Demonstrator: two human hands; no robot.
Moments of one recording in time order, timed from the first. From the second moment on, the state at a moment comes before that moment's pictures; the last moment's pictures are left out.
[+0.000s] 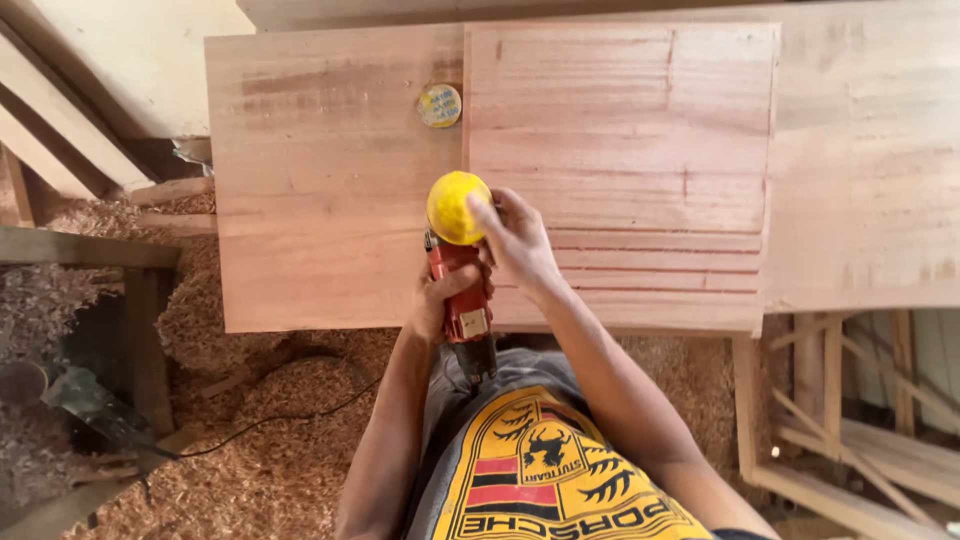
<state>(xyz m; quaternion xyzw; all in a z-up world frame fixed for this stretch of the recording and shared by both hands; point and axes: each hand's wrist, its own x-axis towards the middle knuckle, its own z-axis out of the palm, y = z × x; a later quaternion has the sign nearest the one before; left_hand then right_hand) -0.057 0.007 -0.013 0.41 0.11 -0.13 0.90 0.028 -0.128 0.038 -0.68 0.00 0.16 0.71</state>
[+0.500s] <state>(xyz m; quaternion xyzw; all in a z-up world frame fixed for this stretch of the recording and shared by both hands) -0.055 -0.113 0.008 0.44 0.14 -0.19 0.87 0.027 -0.258 0.036 -0.75 -0.04 0.01 0.66</state>
